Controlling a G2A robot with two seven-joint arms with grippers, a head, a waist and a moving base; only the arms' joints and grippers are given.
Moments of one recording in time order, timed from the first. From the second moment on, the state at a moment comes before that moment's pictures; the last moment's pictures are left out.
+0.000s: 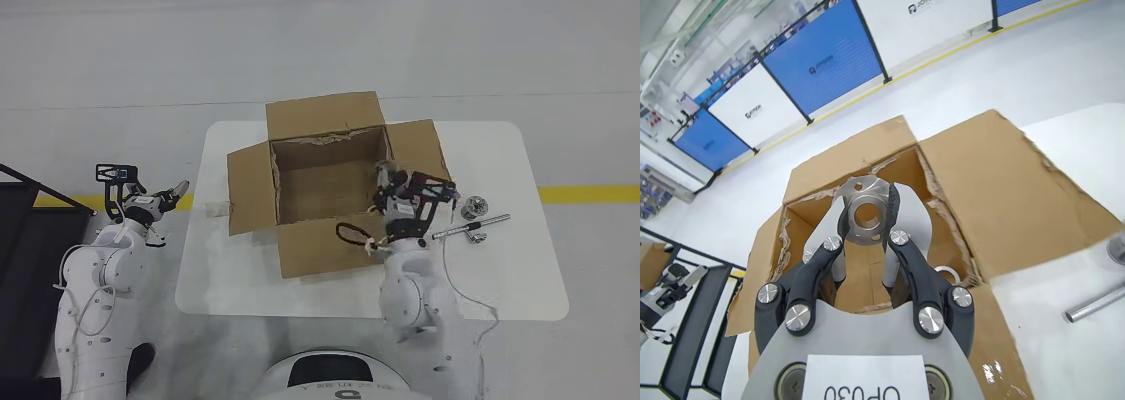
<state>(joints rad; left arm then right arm) 1.54 -1.25 -1.81 -1.60 1.19 -0.30 -0.36 -1.81 -1.60 1.26 -2.09 -1.26 0.33 0.11</state>
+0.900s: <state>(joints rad) 1.54 -1.25 -1.81 -1.60 1.19 -0.30 -0.36 -1.89 -1.61 1.47 -1.93 -0.78 0.70 -0.10</state>
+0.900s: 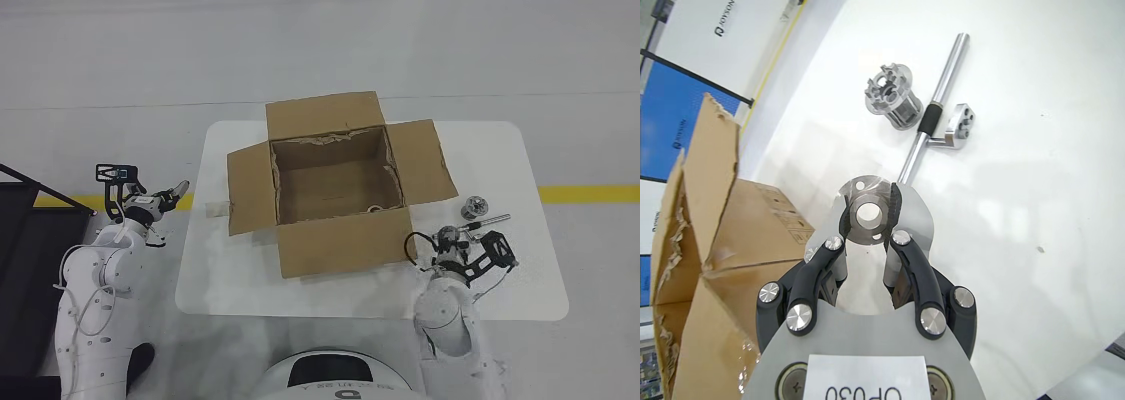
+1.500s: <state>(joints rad) 1.54 -1.25 -1.81 -1.60 1.19 -0.30 -0.36 -1.75 -1.62 1.46 -1.82 -0.82 1.01 -0.06</state>
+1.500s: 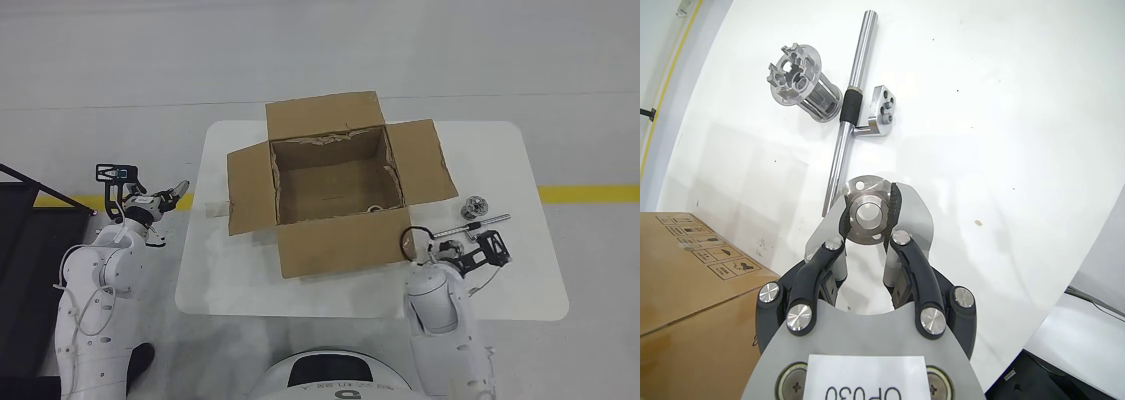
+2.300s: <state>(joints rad) 1.54 -1.25 -1.81 -1.60 1.19 -0.30 -0.36 -1.63 -1.64 1.54 -1.69 -0.90 1.01 0.08</state>
